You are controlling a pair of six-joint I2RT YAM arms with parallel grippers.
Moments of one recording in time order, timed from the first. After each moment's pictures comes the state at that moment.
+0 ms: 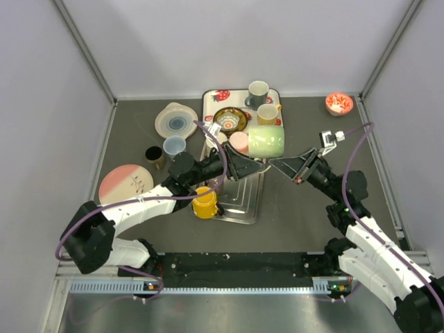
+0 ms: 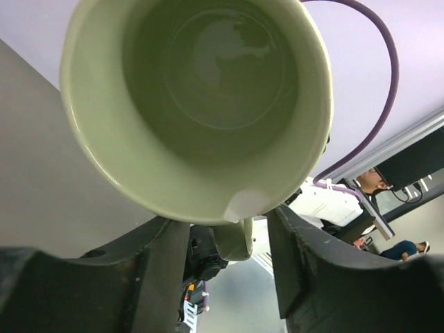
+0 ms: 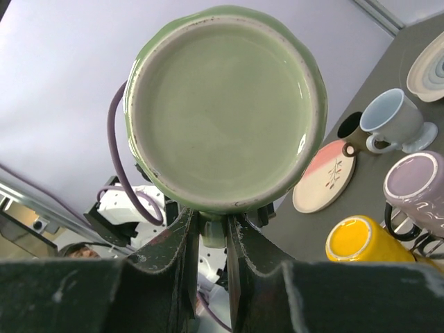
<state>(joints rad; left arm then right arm) -0.79 1.31 0.74 0.89 0.50 -1.06 0.40 0.73 0.44 0.65 -0.54 1.22</state>
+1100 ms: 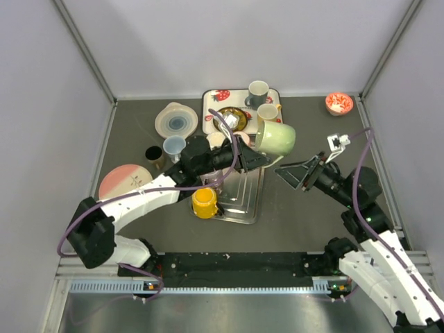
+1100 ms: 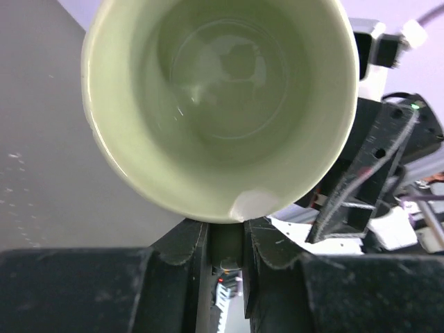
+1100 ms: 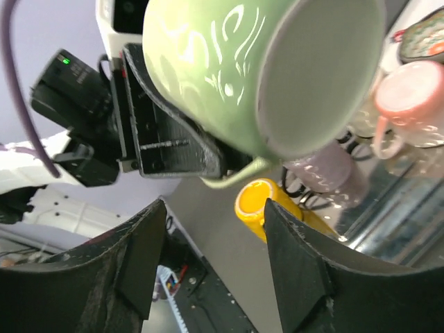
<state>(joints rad) -0.80 1.37 0.92 0.56 0.48 -0.94 0.39 0.57 0.61 0.04 -0.50 0.80</state>
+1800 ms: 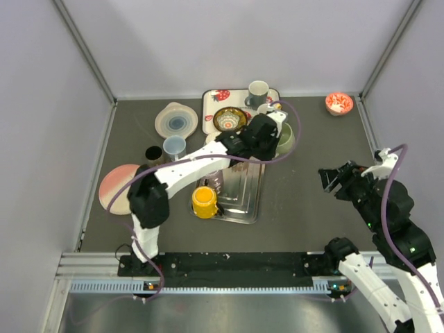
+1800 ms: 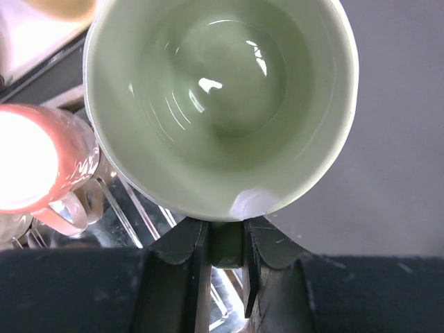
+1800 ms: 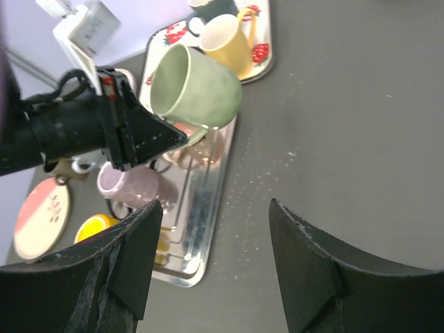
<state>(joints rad) -0.90 1.87 1.72 -0.46 -0.06 -0.30 0.40 0.41 0.95 -0.76 0.18 0.53</state>
